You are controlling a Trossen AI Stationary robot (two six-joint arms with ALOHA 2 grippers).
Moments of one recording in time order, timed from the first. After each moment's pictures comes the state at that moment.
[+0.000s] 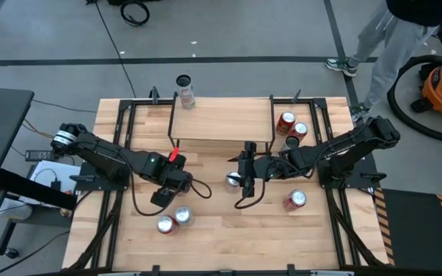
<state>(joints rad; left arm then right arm) -0.29 1.47 1.15 -1.09 -0.17 0.07 0.25 1.47 1.03 -0.11 0.42 -0.05</state>
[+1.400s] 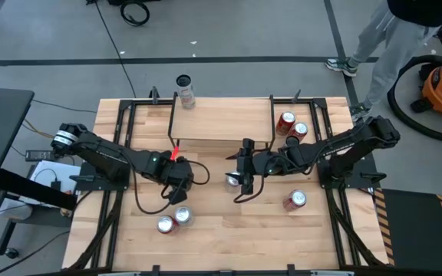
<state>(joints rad) -0.26 1.47 1.10 -1.01 -0.22 -0.60 0.22 1.47 1.03 -0.08 0.37 -0.08</state>
